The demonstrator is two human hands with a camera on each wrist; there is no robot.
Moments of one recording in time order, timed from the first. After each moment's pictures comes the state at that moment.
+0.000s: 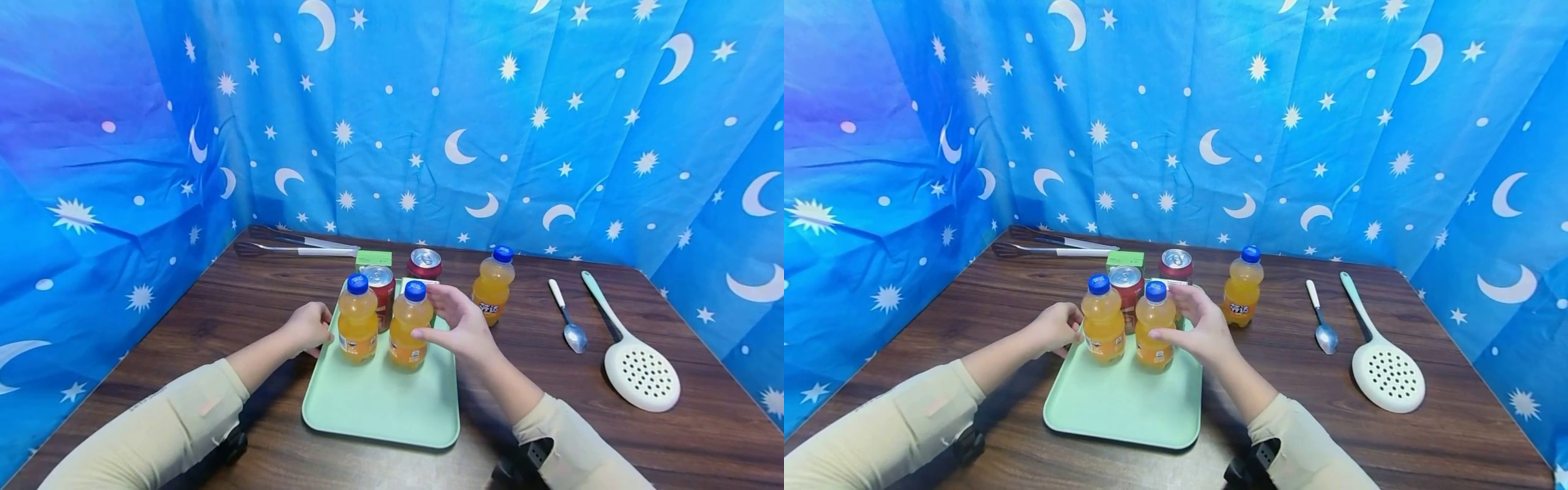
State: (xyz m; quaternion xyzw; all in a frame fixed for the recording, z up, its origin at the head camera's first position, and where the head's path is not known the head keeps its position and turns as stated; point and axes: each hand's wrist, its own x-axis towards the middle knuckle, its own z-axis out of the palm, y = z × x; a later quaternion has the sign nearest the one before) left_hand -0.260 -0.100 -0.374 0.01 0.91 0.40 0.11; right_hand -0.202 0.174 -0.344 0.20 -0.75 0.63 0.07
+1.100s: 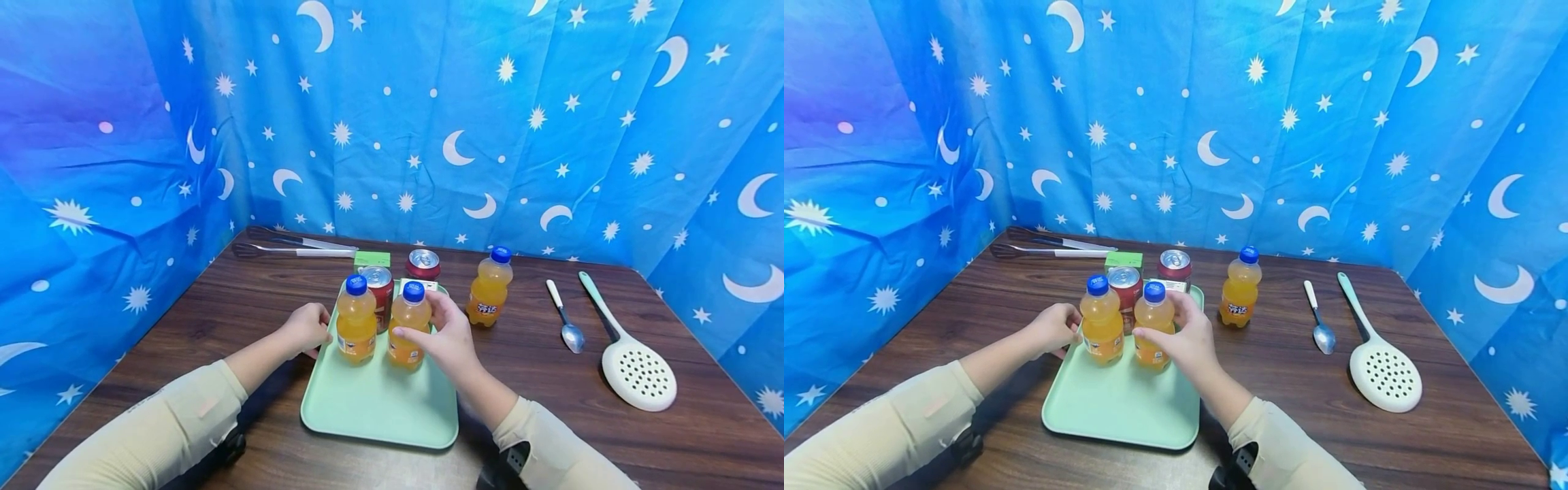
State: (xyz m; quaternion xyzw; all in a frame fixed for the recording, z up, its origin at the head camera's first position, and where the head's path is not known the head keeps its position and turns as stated) left_hand -0.259 -0.100 -0.372 0.02 0.90 0.41 0.12; right_hand -0.197 0.145 -0.357 0.11 -0.76 0.63 0.12
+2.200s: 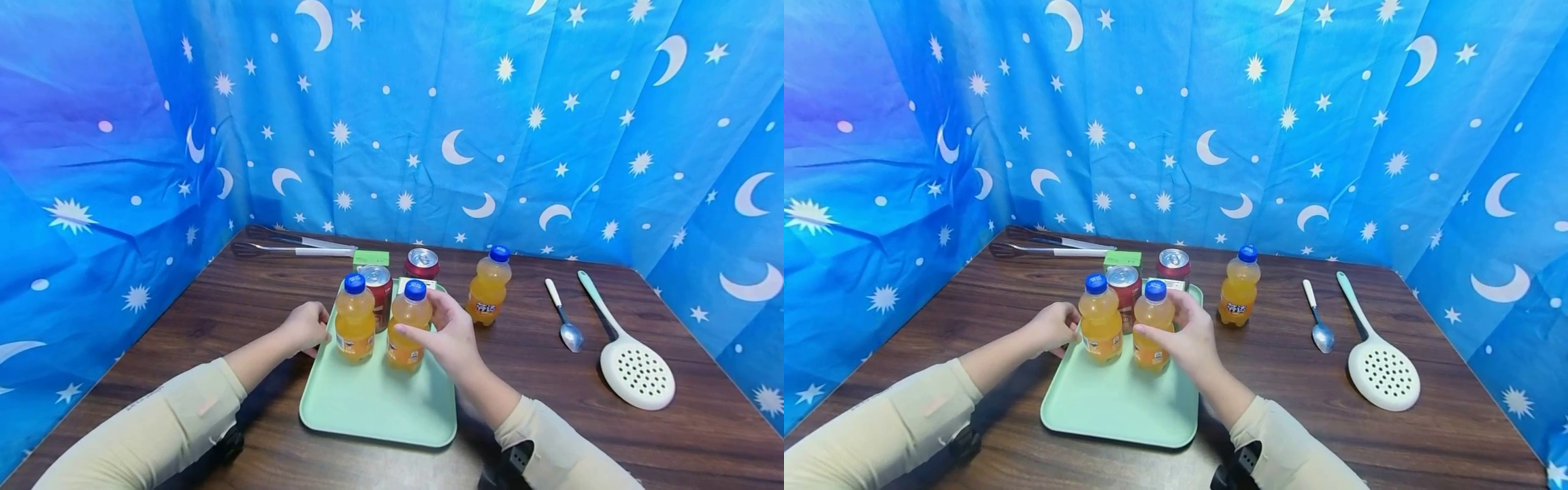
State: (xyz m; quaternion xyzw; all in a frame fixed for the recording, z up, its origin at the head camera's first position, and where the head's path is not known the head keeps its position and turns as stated) left_hand -0.256 -0.100 -0.369 0.02 0.91 0.40 0.12; right_hand -0.191 0.148 -0.351 0.13 -0.74 0.65 0.12
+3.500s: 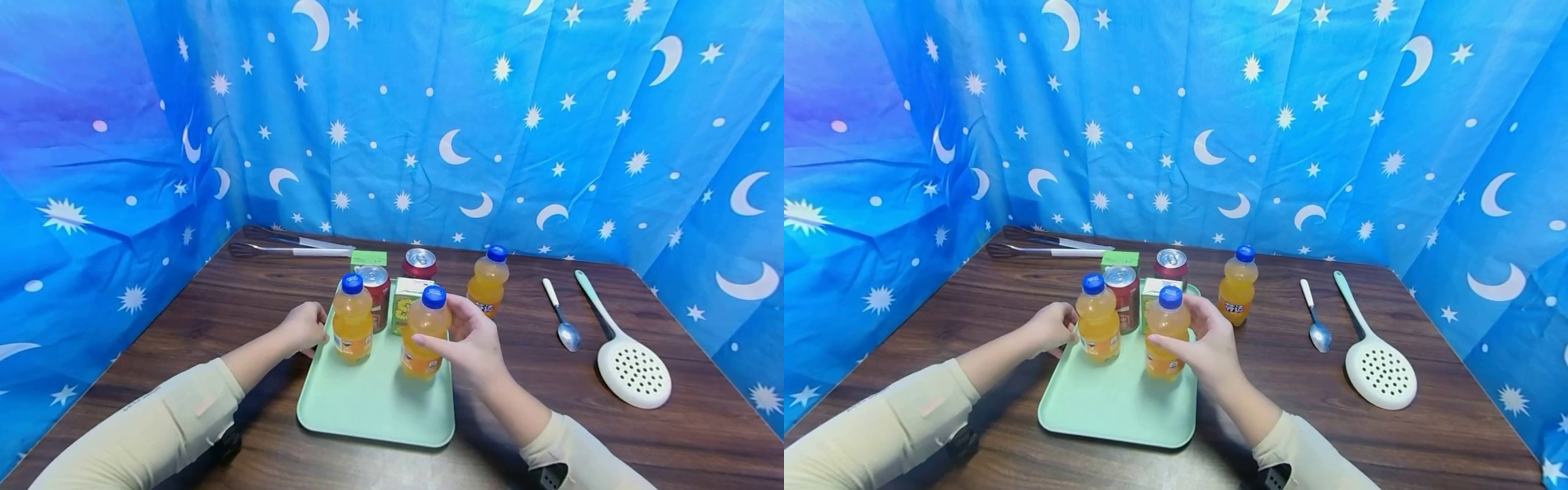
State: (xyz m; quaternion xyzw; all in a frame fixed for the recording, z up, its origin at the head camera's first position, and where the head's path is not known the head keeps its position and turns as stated) left_hand -0.257 -0.100 -0.369 0.02 0.91 0.39 0.12; right_hand -0.168 0.172 -0.340 0.14 -0.73 0.65 0.13
